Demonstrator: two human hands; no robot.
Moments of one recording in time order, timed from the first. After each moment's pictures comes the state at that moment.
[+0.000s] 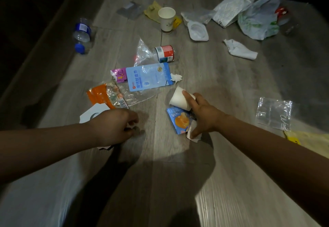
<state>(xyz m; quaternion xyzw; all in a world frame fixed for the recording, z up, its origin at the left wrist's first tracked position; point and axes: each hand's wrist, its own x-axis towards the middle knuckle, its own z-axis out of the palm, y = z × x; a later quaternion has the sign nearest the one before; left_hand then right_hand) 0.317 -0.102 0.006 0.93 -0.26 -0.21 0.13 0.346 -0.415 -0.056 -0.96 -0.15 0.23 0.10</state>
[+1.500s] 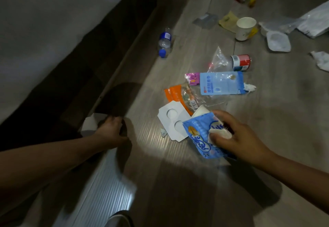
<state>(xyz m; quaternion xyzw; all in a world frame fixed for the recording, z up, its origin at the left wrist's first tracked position) 0.244 0.108 -0.041 0.95 0.14 -0.27 0.11 0.279 -0.277 -0.020 -0.84 -0.18 0.15 0.49</state>
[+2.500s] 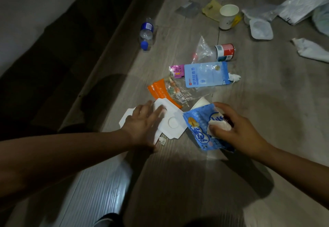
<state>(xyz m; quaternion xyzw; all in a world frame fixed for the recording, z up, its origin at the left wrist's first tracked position) 0.277 -0.006 -0.050 0.96 -0.12 -0.24 0.03 0.280 -0.306 -0.024 -0.84 -0.12 0.15 0.51</state>
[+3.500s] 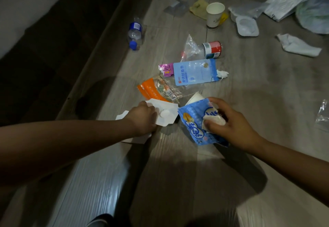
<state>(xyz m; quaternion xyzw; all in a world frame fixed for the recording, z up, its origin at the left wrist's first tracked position) 0.311 -0.037 -0.045 0.97 -0.15 -0.20 0.05 0.279 -0.320 -0.022 -0.84 -0.10 0.13 0.51</state>
